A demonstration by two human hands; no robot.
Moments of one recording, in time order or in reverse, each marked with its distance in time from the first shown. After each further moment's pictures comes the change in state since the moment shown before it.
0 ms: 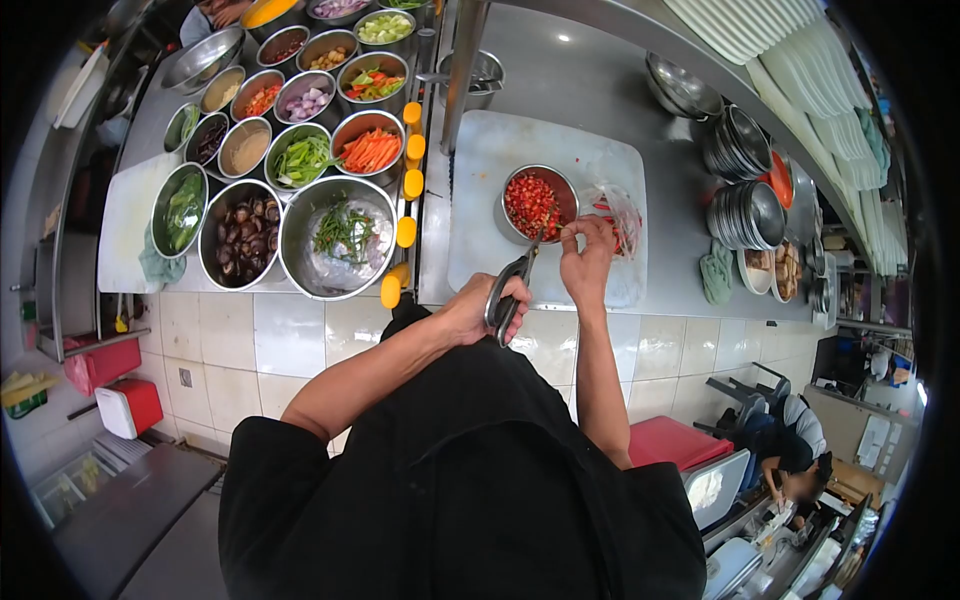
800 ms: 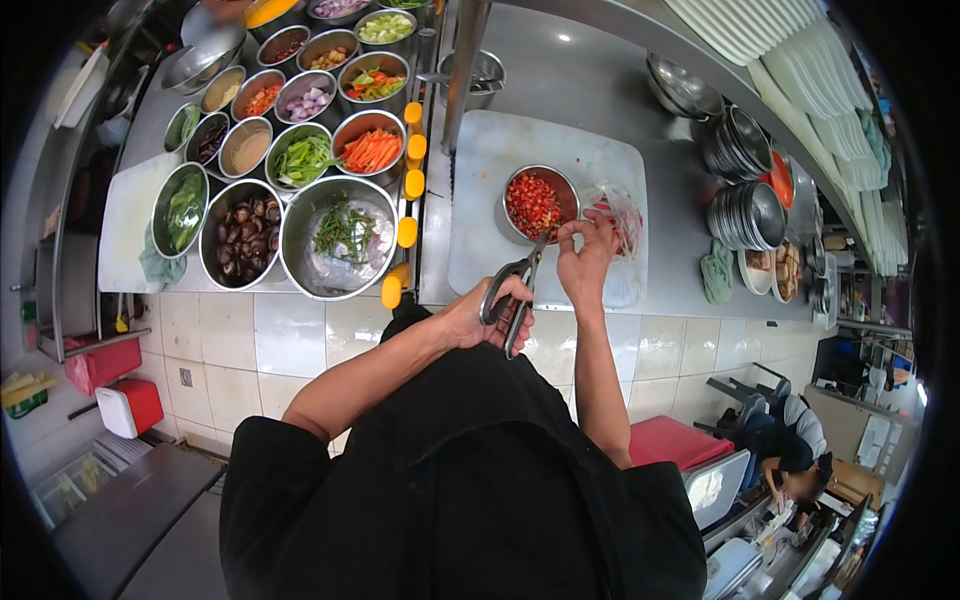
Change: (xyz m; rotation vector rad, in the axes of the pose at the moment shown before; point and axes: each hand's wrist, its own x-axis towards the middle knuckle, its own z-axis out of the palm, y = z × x) left_hand -0.008 0.005 0.001 -0.136 -0.153 -0.156; right_hand -0.001 -0.007 0.001 -0.101 0.009 0.014
